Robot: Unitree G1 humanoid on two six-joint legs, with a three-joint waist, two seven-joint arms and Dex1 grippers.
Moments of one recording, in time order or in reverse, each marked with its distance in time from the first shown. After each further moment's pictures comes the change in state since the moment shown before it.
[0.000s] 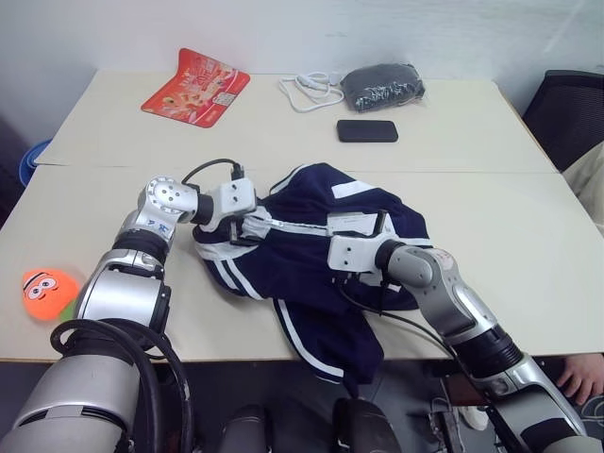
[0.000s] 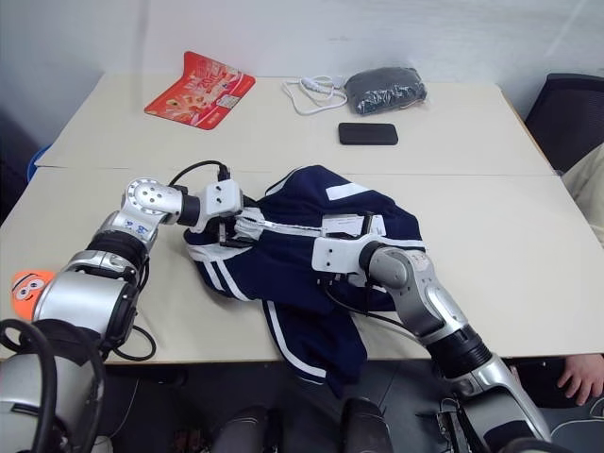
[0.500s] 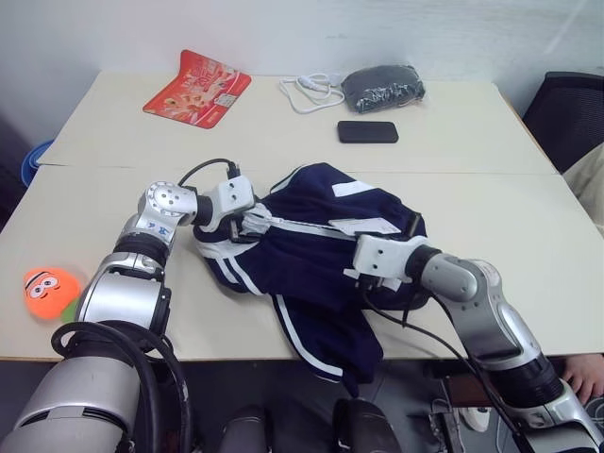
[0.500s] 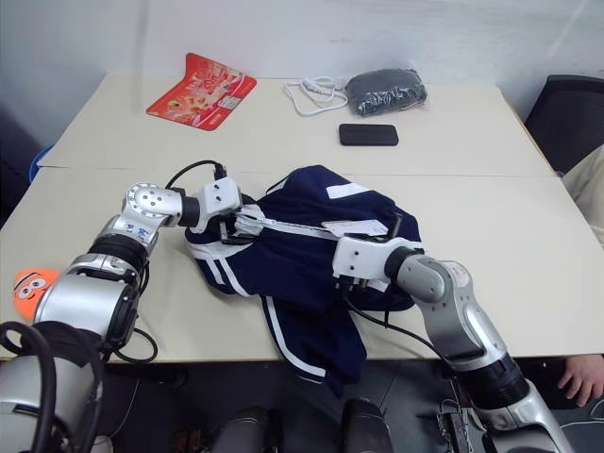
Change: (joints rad) left arm 0.016 -0.003 0.008 0.000 0.000 0.022 0.049; right arm 0.182 -0.092 -0.156 -0.262 0.074 0.100 0.061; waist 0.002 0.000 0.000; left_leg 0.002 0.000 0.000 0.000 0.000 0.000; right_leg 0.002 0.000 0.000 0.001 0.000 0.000
